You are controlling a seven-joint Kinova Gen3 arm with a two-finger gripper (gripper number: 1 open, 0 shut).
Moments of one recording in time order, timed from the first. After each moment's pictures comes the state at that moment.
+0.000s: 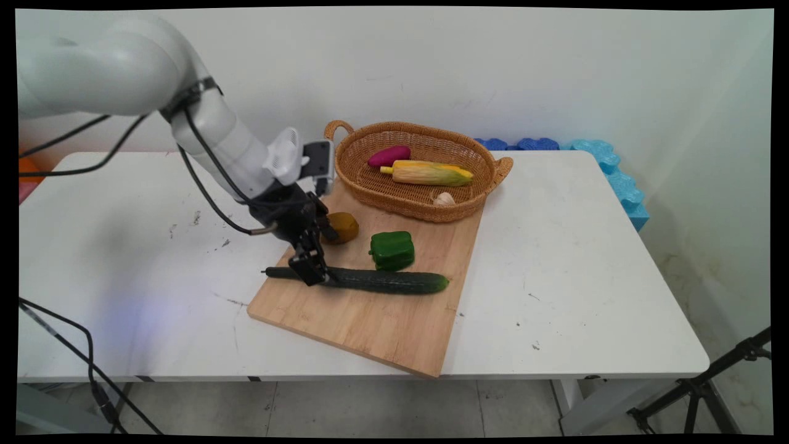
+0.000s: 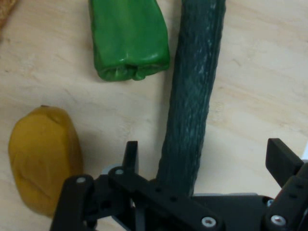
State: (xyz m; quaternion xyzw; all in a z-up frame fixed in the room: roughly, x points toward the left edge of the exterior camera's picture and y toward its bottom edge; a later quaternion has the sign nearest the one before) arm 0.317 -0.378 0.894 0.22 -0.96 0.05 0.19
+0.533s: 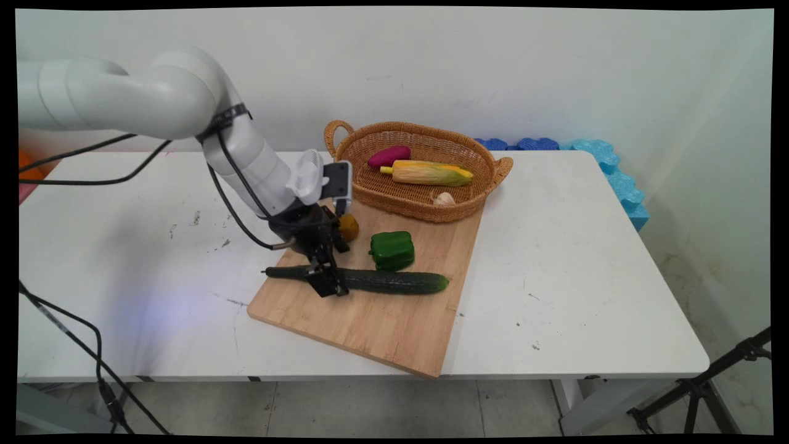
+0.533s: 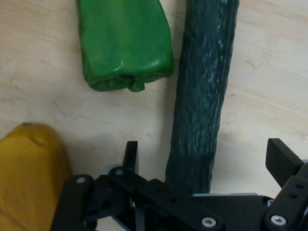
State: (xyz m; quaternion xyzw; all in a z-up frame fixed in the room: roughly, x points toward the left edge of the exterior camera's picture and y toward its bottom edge) arm 0.298 -0.389 0.862 0.21 -0.96 0.05 0.18
